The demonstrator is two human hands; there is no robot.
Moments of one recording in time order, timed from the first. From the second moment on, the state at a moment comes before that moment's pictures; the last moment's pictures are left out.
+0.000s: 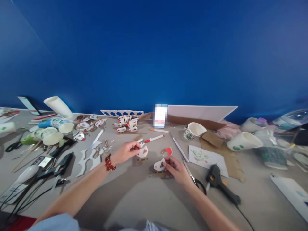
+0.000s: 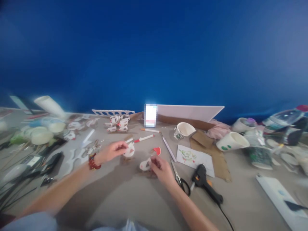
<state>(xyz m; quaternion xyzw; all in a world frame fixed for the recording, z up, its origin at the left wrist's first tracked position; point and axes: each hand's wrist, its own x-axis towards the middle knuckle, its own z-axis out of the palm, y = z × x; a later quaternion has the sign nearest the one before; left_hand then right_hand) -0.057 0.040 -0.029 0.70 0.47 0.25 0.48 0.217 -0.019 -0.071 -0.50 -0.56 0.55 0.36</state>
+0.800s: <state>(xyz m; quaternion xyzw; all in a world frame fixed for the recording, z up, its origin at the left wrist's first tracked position) -0.046 -0.006 -0.056 0.82 0.47 0.18 0.28 0.252 -0.006 -0.032 -0.64 -0.74 0.14 0.15</state>
